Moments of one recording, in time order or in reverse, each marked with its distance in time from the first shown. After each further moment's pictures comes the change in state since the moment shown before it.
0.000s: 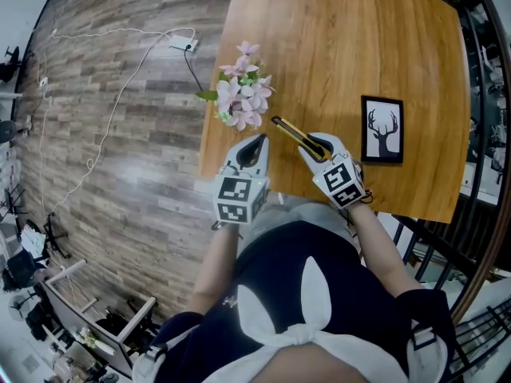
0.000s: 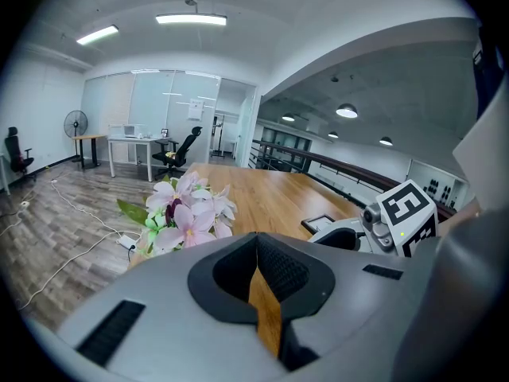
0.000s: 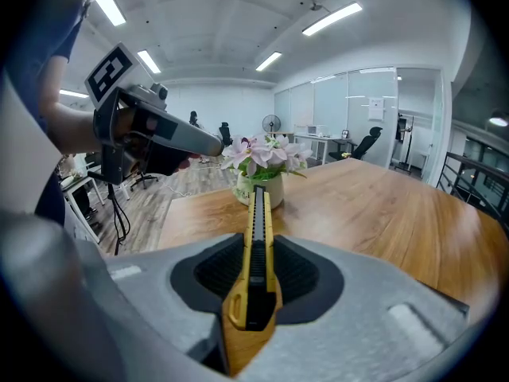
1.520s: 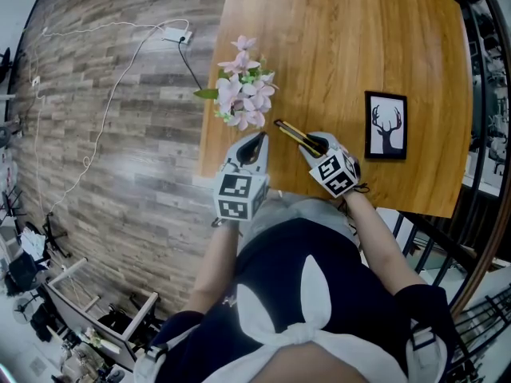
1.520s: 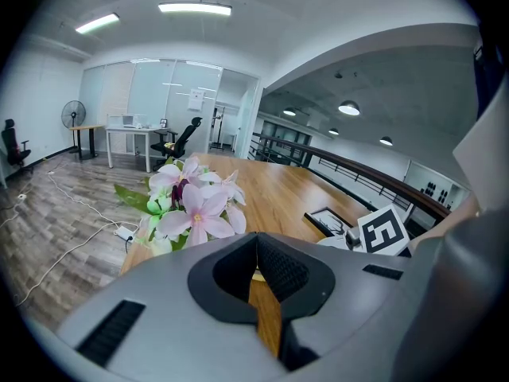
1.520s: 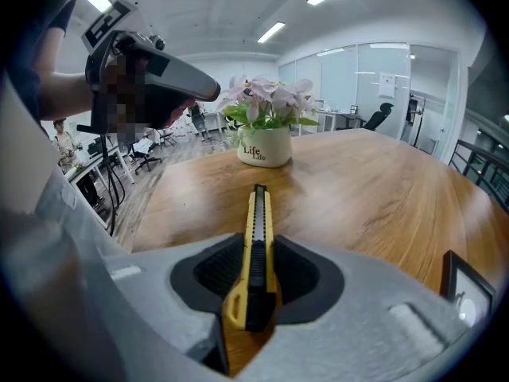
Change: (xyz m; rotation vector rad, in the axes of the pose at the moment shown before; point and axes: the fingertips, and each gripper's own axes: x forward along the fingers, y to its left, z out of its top) left arm 0.013 0.018 -0.018 -0.029 0.053 -0.024; right arm 0.049 0.004 -0.062 -0.013 0.186 0.045
